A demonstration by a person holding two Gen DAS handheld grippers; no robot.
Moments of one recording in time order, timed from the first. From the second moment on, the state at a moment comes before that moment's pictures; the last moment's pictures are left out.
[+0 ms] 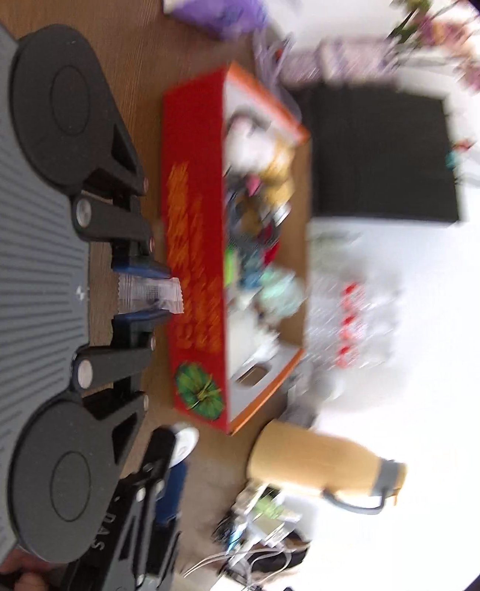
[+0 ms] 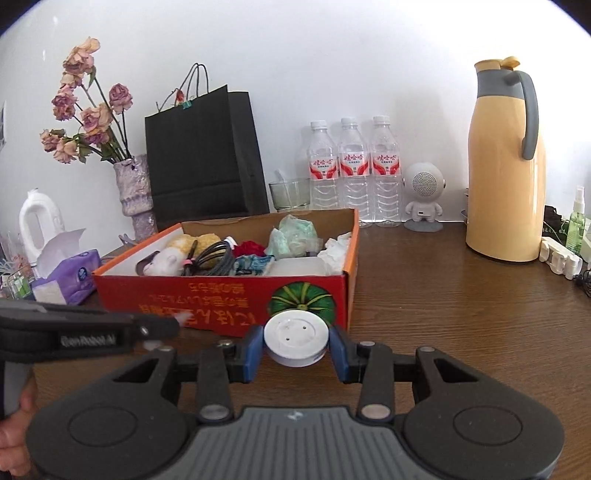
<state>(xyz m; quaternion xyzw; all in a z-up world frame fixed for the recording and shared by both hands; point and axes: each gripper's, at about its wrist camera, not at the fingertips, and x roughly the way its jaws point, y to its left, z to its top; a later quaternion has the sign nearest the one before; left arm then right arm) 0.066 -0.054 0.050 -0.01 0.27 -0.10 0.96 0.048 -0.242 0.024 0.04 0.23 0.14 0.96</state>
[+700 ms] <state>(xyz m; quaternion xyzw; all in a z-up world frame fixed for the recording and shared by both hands) -0.125 0.012 0.061 -0.04 0.12 -0.03 0.99 -0.129 -0.190 0.049 0.03 0.10 0.12 0.99</state>
